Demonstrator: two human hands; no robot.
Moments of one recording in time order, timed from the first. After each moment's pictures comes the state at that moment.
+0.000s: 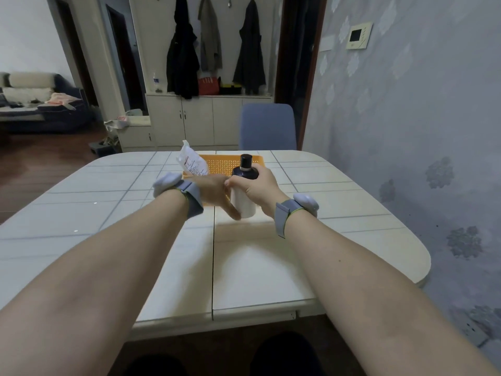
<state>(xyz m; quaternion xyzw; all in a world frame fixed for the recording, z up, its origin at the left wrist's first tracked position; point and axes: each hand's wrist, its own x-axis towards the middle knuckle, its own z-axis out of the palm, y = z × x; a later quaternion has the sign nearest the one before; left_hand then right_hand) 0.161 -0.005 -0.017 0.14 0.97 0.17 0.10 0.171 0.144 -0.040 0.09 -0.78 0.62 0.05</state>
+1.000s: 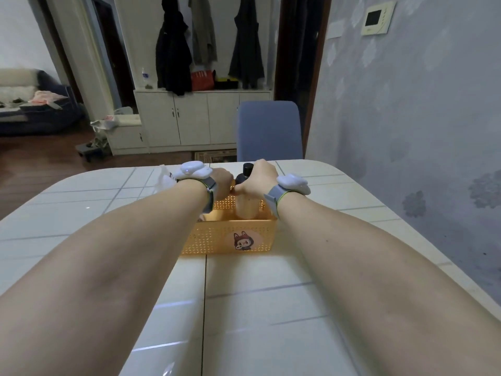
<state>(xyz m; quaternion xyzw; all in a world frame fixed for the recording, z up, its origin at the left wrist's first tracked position) -0.052 0.023 -0.023 0.08 0.98 -0.20 -0.01 -0.033 0.134 -0.020 -0.01 -0.95 0.29 0.07</state>
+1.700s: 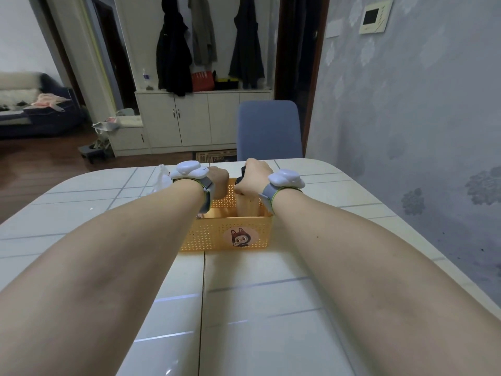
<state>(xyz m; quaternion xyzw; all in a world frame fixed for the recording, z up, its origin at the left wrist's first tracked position) -0.041 0.009 -0.012 0.08 0.99 -0.13 0.01 -0.022 0.131 -0.012 0.03 -0.98 0.18 0.07</state>
